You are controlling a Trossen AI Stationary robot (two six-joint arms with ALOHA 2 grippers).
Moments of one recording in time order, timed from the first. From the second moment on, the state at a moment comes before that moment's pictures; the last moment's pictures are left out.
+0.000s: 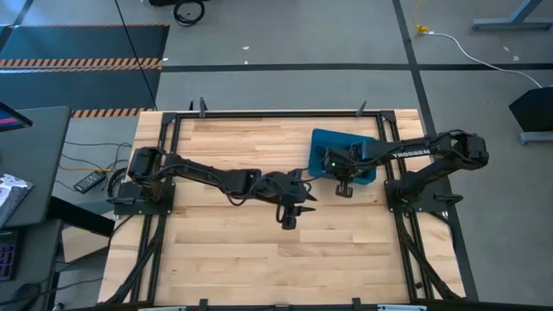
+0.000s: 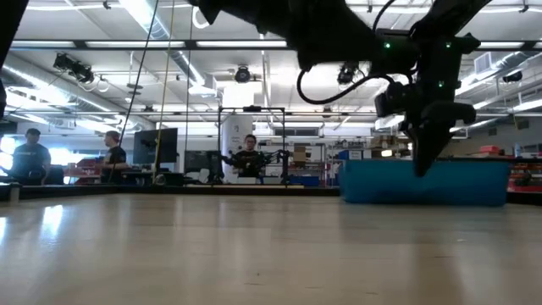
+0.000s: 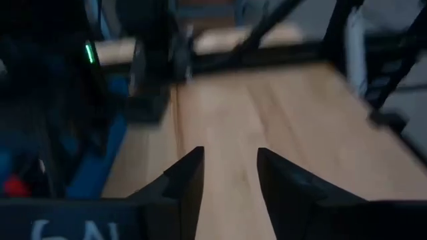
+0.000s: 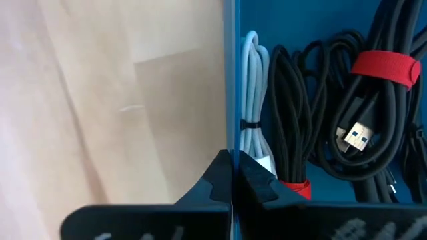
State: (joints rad) left arm -0.12 1.88 1.34 0.13 -0.01 0.04; right arm -0.20 1.34 0.76 -0.76 0.07 0.03
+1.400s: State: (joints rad) left arm -0.08 1.04 0.50 0.49 0.02 -0.09; right arm 0.09 1.71 1.12 -0.77 0.05 0.20
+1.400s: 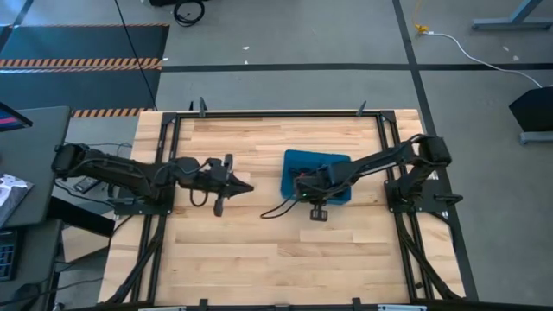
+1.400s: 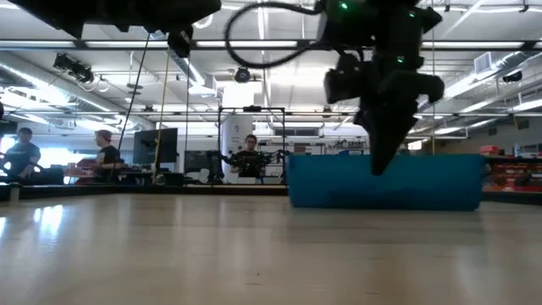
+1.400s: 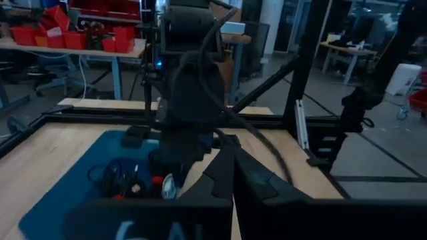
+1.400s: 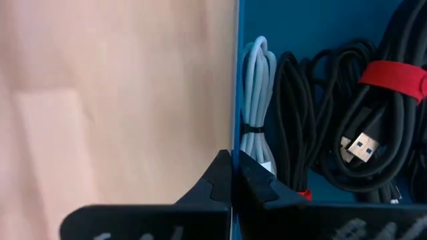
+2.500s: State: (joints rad) left arm -0.35 0.77 0.50 0.17 -0.29 -0.06; right arm 0.16 1.97 1.48 -0.70 0.03 0.16
